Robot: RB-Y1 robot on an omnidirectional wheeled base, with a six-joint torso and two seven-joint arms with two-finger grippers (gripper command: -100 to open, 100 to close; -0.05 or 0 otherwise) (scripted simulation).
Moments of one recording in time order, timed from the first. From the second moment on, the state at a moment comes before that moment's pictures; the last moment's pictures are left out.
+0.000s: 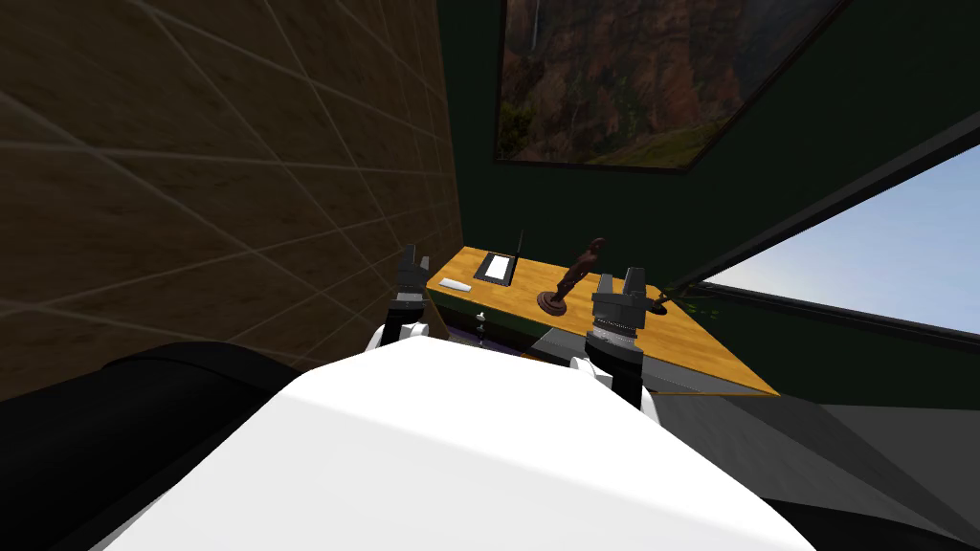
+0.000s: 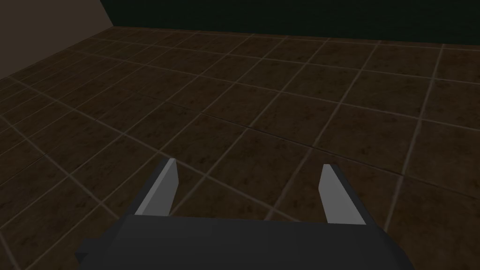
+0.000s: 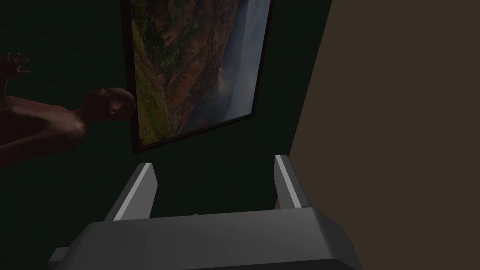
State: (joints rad) left arm 0.51 -0.01 0.05 -2.24 -0.07 -0.43 0.09; right arm 0.54 -0.04 -0.07 -2.35 0.09 -0.49 -0.06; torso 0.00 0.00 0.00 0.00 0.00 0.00
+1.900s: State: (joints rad) left arm 0.35 0.18 -0.03 -2.14 0.01 -0.35 0.10; right arm 0.54 -0.04 -0.07 -2.35 0.09 -0.49 -0.06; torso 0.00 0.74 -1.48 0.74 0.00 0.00
